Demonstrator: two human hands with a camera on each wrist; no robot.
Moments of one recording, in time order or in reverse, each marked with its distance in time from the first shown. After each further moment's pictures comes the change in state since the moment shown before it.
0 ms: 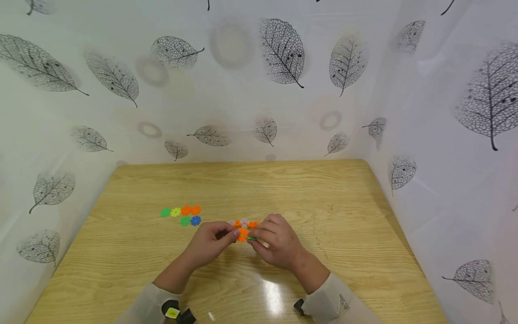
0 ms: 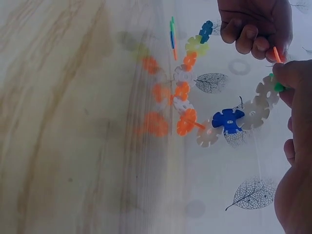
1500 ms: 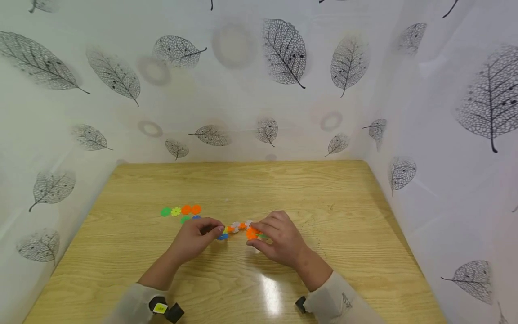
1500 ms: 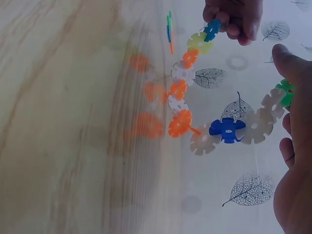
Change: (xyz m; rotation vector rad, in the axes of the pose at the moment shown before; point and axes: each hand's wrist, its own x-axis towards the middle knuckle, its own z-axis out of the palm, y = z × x) left_hand -0.010 -0.028 -0.034 0.084 0.064 -0.063; right_hand 0.002 0.003 -0.005 -0.002 -0.018 0.044
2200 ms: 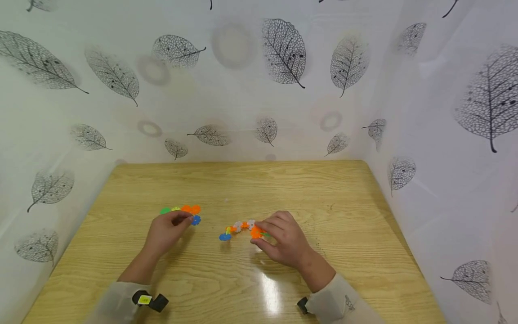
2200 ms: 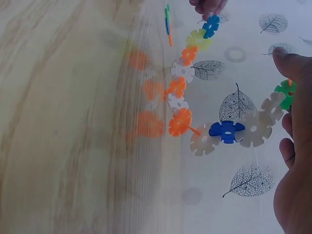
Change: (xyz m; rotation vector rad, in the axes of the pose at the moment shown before) left_hand -0.005 -0.038 -0.048 0.178 0.277 -0.222; right_hand -0.006 0.002 -0.005 -0.009 0.031 -0.002
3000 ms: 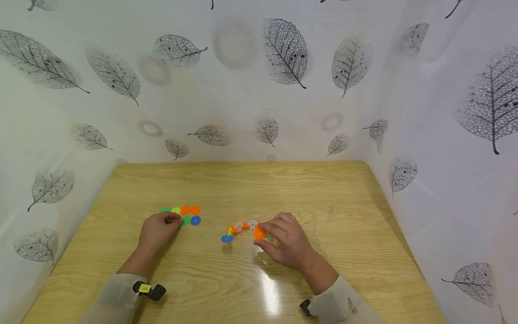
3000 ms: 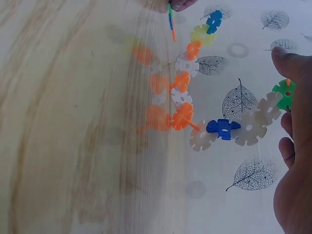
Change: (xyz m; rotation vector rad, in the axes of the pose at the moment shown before) left_hand 0.021 -0.050 -0.008 0.203 0.046 -0.110; right_hand -0.004 0.000 -0.004 -0.012 -0.001 0.021
